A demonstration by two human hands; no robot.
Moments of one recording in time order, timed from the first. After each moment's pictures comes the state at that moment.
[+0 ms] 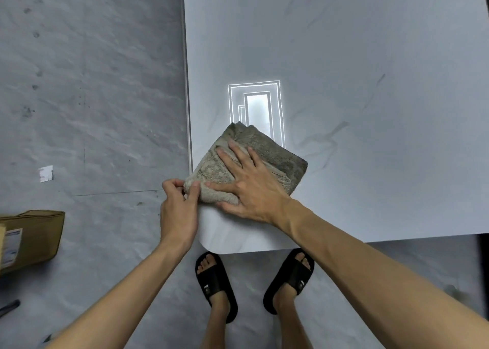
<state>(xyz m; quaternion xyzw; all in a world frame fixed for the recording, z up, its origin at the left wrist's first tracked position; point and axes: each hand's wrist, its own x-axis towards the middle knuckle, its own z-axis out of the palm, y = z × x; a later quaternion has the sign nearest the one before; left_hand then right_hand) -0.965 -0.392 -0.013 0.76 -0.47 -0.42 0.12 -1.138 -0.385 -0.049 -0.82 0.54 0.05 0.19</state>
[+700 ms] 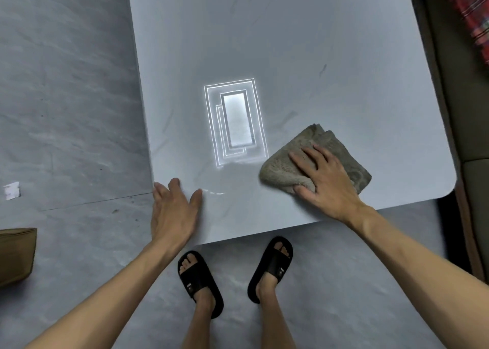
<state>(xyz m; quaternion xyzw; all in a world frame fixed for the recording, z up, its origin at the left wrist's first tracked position) -1.012 -0.362 -0.011 0.69 -0.64 -0.33 -0.11 -1.327 -0.263 -0.036 -0.64 0.74 0.01 0.20</state>
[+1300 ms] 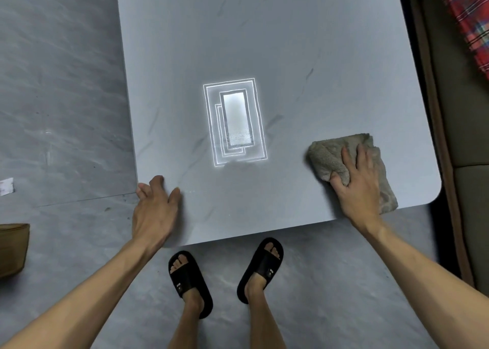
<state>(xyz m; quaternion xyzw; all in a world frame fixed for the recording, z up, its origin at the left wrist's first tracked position) -1.021 -0.364 -0.016 0.70 -0.63 -0.32 -0.12 -1.398 -0.219 -0.049 -0.42 0.88 -0.09 0.19</state>
